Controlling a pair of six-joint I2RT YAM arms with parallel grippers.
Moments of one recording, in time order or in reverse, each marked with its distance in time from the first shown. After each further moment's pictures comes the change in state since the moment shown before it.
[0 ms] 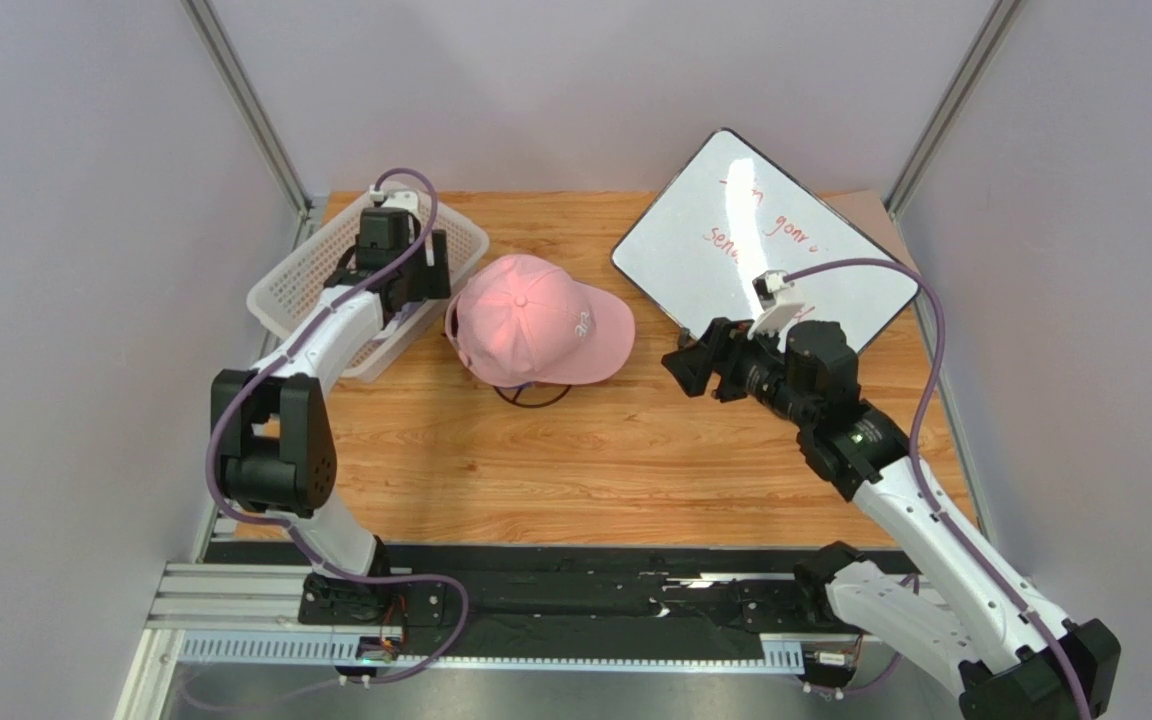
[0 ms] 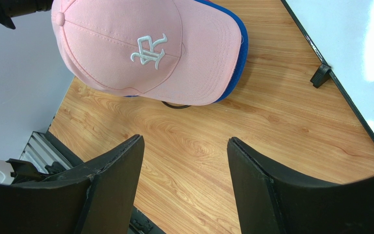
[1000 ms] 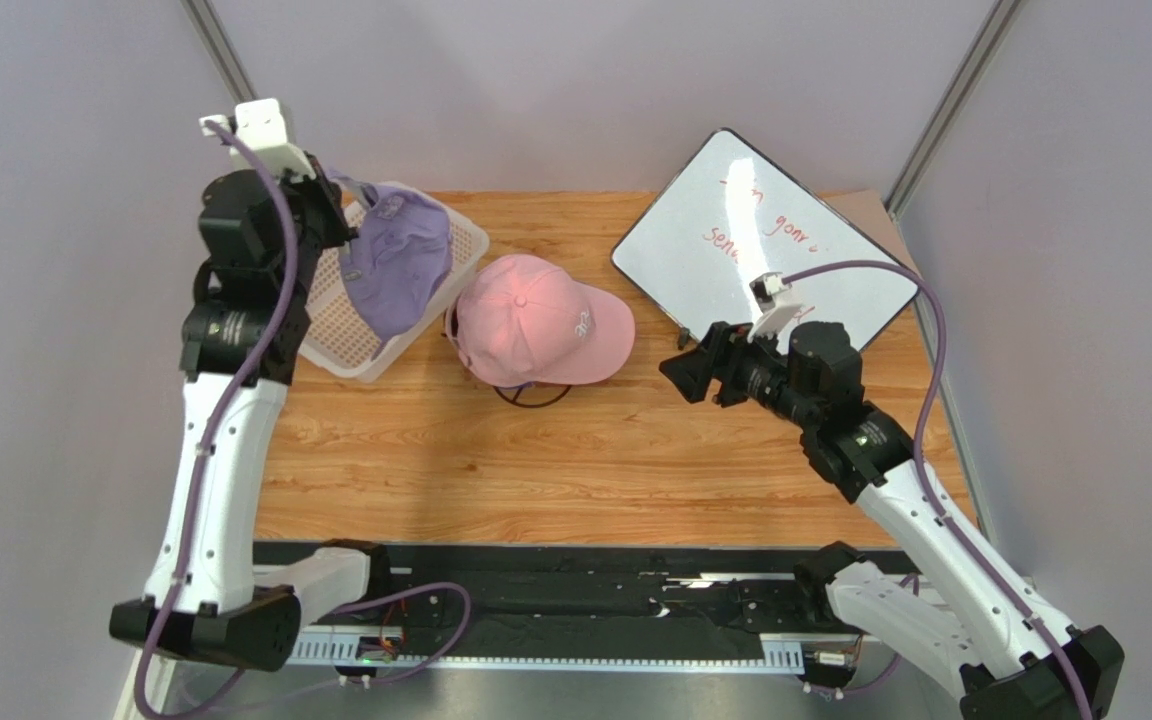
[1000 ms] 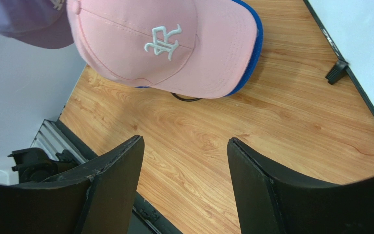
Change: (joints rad) left arm 0.002 -0.474 0.272 -0.230 -0.066 -0.052; right arm 0.000 -0.023 0.000 -0.030 -0.035 -0.001
